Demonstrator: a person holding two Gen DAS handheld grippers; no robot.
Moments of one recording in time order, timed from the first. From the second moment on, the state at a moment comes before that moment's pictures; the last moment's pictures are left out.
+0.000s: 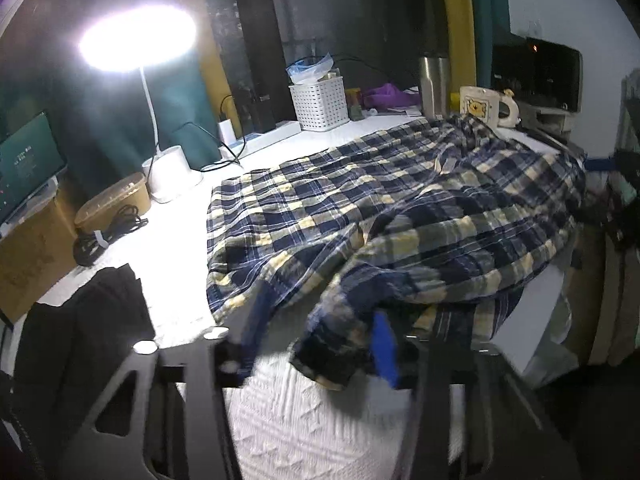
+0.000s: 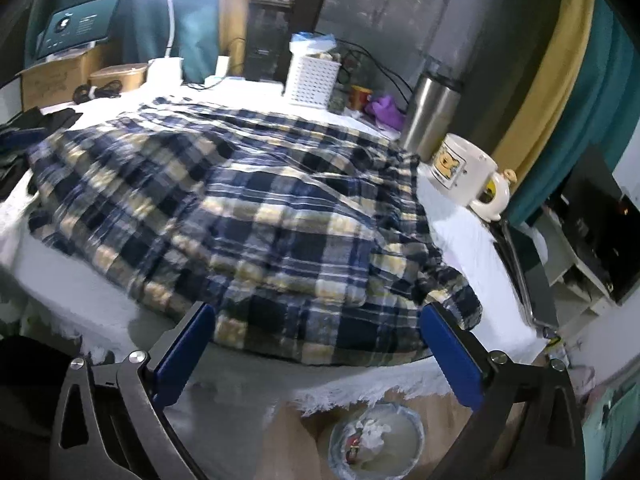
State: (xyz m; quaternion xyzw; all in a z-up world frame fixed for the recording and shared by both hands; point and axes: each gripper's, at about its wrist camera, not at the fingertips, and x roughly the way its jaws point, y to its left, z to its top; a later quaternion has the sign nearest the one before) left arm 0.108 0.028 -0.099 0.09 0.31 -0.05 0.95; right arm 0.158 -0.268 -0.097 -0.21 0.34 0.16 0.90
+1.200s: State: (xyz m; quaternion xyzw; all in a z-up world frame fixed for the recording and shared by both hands) left arm 0.155 0.020 -0.110 0.04 0.39 -0.07 0.92; right arm 0.249 -0.313 -0.095 -0.18 0.29 0.12 0.93
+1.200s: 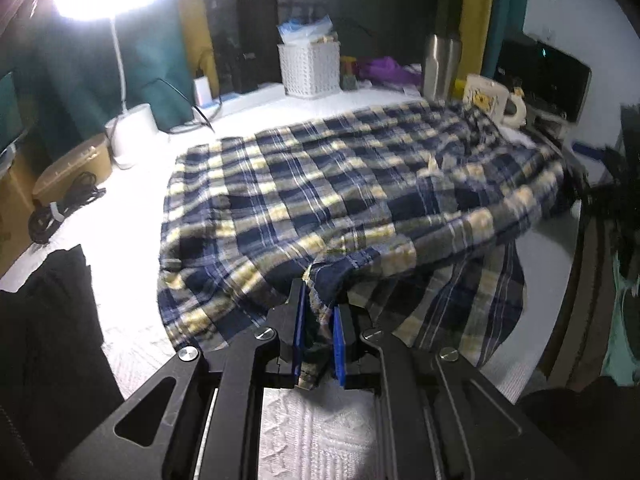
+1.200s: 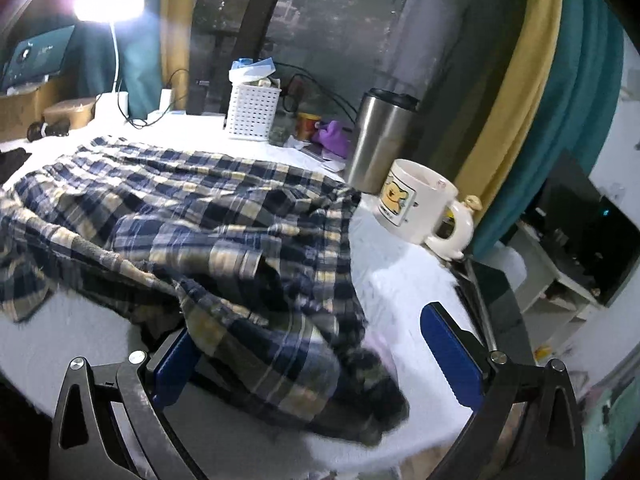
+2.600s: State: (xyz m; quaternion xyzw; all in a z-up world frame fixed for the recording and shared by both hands) left arm 0.126 0.027 -0.003 0.04 0.25 0.00 0.97; right arm 0.208 -0.328 -0.069 -0.19 0.25 0.14 0.94
